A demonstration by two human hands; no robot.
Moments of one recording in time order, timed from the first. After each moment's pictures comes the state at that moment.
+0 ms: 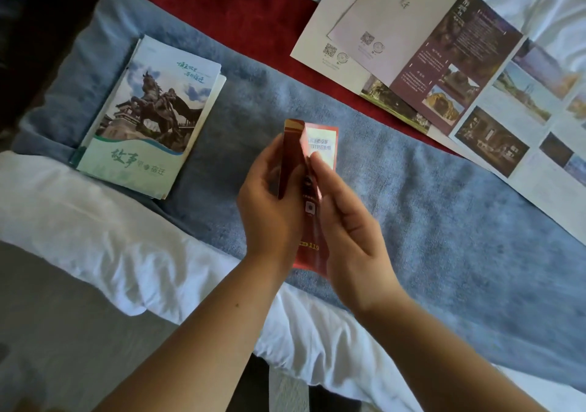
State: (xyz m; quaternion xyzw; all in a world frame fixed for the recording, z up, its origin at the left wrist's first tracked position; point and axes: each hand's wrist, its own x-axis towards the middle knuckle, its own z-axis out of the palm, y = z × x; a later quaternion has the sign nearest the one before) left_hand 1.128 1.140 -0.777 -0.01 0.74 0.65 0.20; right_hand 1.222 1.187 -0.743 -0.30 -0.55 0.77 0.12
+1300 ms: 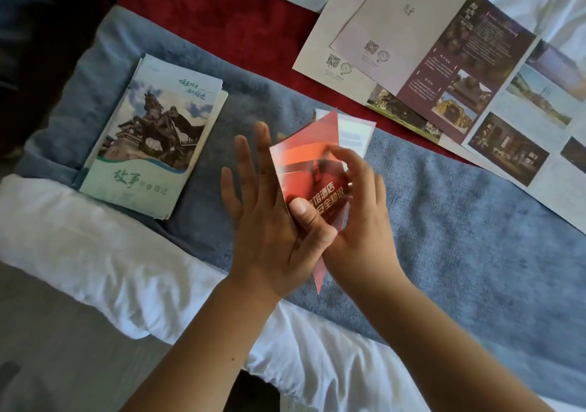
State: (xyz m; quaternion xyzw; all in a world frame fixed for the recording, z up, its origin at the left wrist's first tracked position) left_hand 1.116 1.117 -0.764 0.35 0.87 0.32 0.10; right_hand 1.198 1.210 -0.751 -0.35 -0.77 0.51 0.13
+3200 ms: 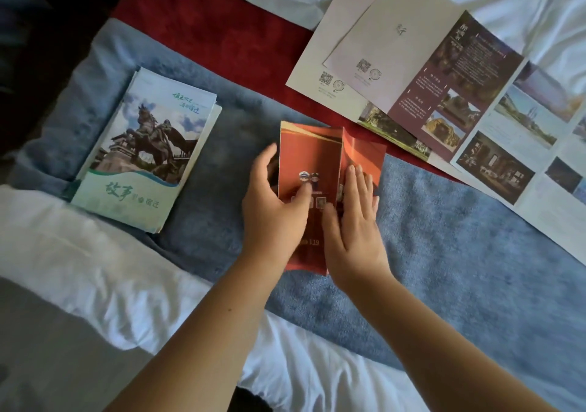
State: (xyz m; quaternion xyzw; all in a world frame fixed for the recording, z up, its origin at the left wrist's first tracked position) left_hand 1.096 1.165 -0.789 0.05 0.80 0.55 0.24; right_hand 1.205 1.238 -0.798 -0.38 -0.83 0.40 0.02
